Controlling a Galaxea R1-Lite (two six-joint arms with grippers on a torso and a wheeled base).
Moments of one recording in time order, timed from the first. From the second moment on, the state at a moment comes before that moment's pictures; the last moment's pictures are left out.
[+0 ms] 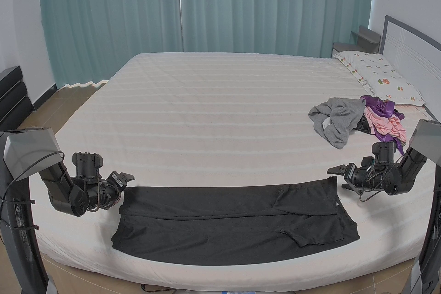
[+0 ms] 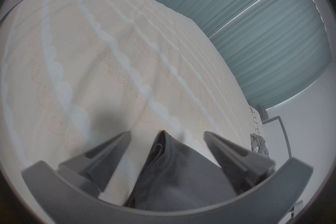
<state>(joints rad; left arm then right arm) 0.02 2.29 -0.72 -0.88 -0.14 -0.84 -0.11 2.33 -0.86 -0.77 0.45 0.55</state>
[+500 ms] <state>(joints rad) 0.04 2.11 -0.39 -0.99 -0.19 -0.88 -0.11 2.15 -0.67 -0.79 0.47 0.66</state>
